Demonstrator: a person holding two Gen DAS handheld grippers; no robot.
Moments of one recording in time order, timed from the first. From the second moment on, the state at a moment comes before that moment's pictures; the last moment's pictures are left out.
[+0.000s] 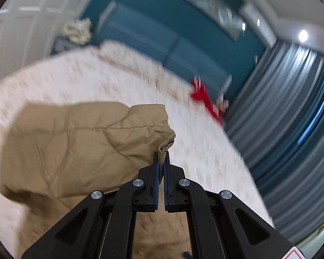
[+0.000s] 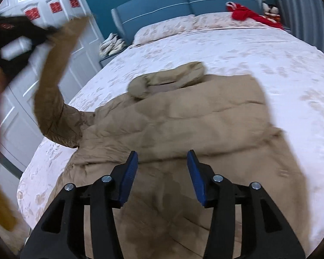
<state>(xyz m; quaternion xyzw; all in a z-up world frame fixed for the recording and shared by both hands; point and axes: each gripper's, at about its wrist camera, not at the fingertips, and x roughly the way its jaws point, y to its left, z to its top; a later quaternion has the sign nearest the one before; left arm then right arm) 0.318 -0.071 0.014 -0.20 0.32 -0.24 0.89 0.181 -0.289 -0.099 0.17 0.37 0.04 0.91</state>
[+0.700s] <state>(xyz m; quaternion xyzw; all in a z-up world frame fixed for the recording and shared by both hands) 0.286 -0.118 -0.141 -0.30 0.45 -0.26 0.80 0.178 -0.373 -0.116 0.27 0.38 0.00 0.88</state>
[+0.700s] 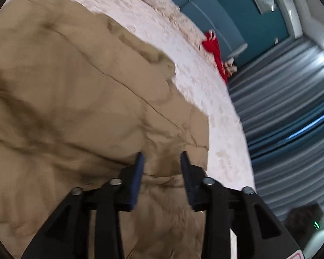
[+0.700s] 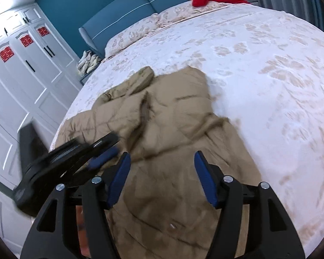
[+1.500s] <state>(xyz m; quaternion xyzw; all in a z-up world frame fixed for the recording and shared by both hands) 0.367 0.118 -0.191 -0.60 0.39 -0.03 0.70 0.254 -0.351 -0.026 0.29 0.30 0.09 0.90</state>
